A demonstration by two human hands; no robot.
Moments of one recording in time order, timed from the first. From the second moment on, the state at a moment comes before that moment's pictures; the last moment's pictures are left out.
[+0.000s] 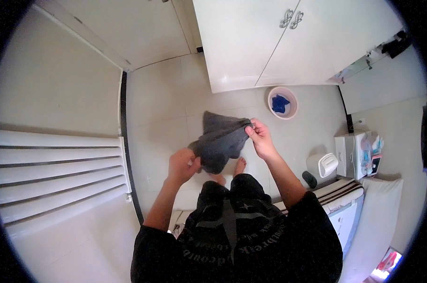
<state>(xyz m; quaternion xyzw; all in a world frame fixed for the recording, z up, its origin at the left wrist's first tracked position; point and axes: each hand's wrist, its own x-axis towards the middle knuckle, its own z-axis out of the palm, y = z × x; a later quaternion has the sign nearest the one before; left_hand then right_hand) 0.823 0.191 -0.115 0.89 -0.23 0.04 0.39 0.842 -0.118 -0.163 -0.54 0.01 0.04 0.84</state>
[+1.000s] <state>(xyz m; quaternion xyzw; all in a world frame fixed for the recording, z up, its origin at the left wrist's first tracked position) 0.948 0.116 -0.039 0.81 -0.55 -0.01 0.22 0.815 -0.195 0.043 -0.86 -0.27 -0.12 0.41</state>
